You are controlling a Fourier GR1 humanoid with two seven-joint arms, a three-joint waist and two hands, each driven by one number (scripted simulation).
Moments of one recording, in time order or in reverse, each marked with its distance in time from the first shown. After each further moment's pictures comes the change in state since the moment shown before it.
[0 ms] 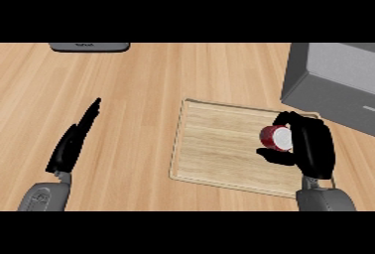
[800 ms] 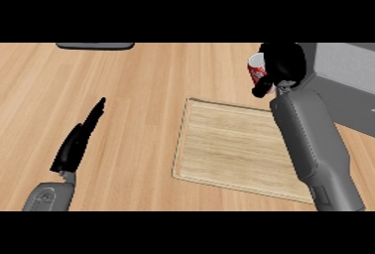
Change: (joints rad) left arm -0.002 -0.018 -0.018 -0.016 -0.018 -0.001 0.009; right arm -0.713 -0.041 -0.089 0.532 0.158 0.451 0.372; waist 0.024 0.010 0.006
